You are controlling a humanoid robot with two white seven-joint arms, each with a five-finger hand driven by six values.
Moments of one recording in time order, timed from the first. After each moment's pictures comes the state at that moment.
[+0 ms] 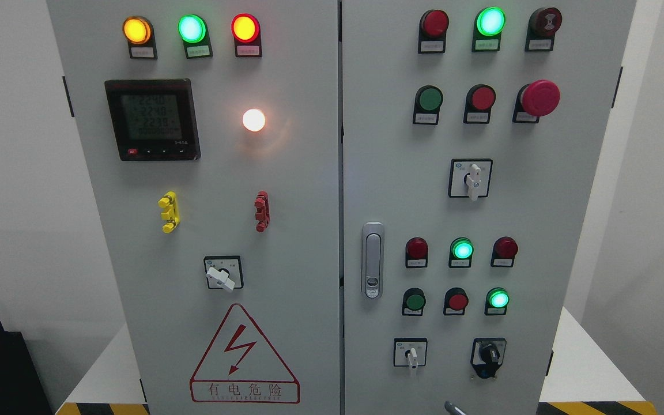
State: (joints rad) left arm -0.05 -0.04 0.00 0.00 0.12 -0.12 -0.14; right arm 0.12 -0.15 0.24 -1.80 -0.08 -0.33 -0.03
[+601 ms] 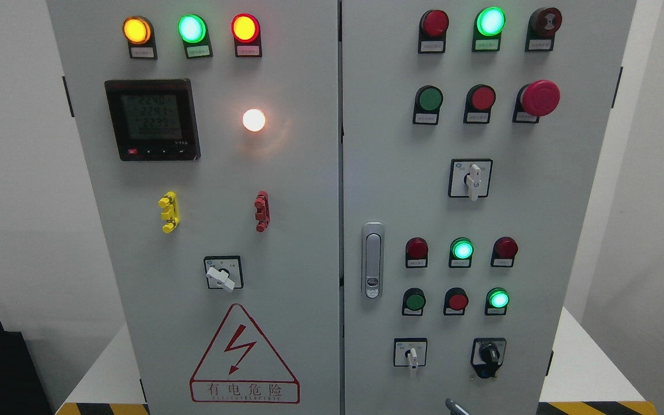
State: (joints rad) left arm -0.05 -0.04 0.00 0.00 0.12 -0.12 -0.14; right arm 0.12 -0.14 0.24 -1.80 -0.07 -0.33 -0.03
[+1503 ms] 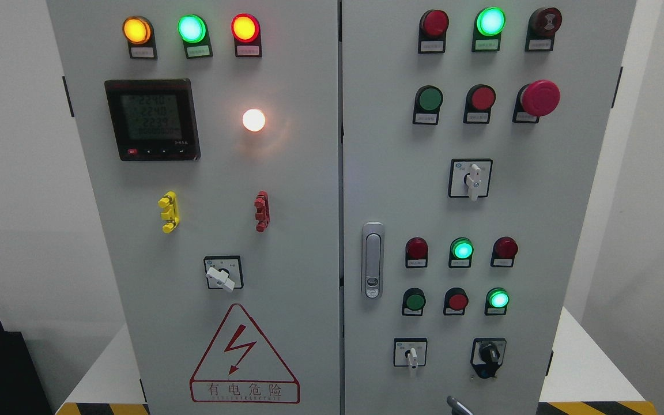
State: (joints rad) left arm -0.05 -0.04 0.00 0.00 0.12 -0.12 -0.14; right arm 0.12 -0.14 0.24 -1.80 -0.07 -0.33 -0.04
